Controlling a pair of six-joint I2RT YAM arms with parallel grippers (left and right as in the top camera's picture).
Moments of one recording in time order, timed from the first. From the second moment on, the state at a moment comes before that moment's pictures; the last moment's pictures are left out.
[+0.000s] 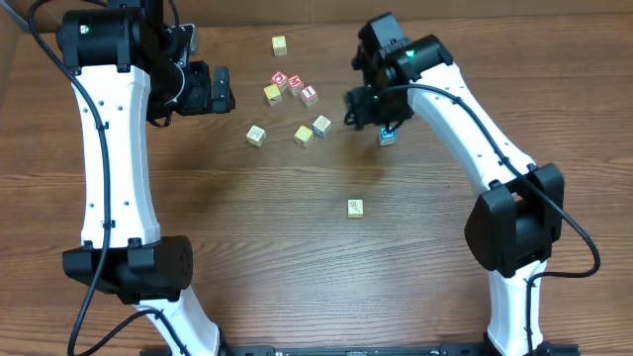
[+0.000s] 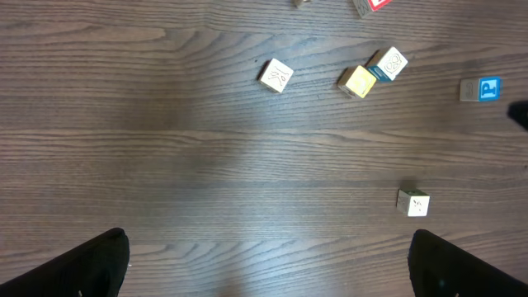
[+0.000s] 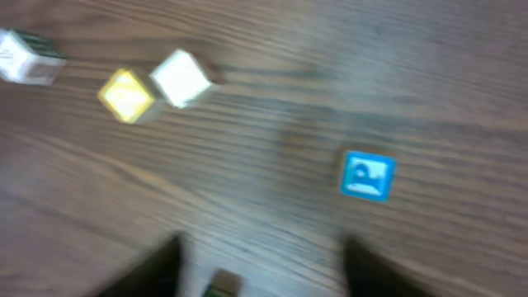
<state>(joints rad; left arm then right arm) 0.03 1.96 2.33 -1.69 0.13 -0.05 0.41 2.17 2.02 -1.16 -0.12 0.18</state>
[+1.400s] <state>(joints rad) 0.03 1.96 2.33 -1.69 0.13 -0.05 0.37 2.18 1.64 -0.77 -0.03 0.20</state>
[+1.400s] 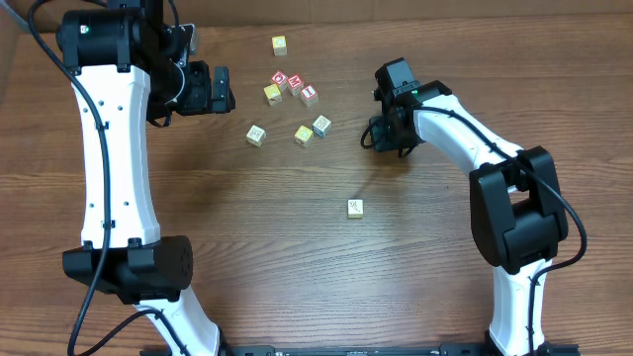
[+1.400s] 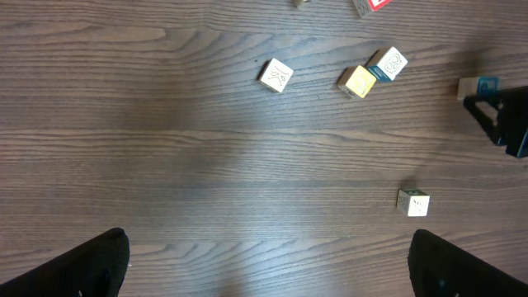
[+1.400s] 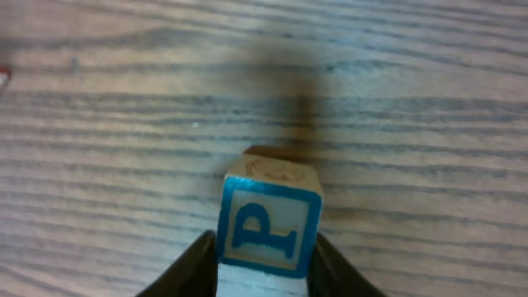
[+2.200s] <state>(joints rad) 0.03 1.96 2.33 -1.69 0.13 -0.05 0.38 2.16 1.80 -1.03 -0.13 0.27</state>
